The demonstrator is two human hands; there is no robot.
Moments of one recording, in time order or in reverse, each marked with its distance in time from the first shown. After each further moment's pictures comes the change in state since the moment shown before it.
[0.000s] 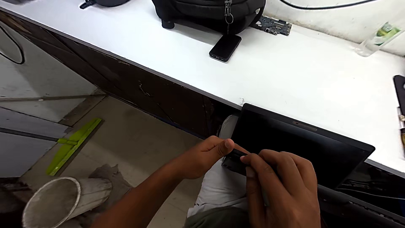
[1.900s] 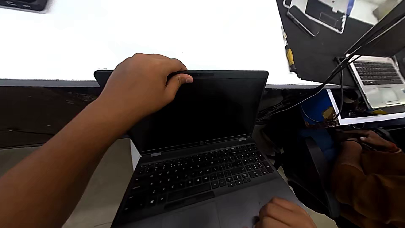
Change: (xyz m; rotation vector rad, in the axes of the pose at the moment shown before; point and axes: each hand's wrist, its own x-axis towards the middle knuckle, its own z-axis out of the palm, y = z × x) left_hand 0.186 -0.014 0.045 1.292 -0.043 0.228; right_hand -0.191 0.080 -0.112 0.243 -0.350 0.022
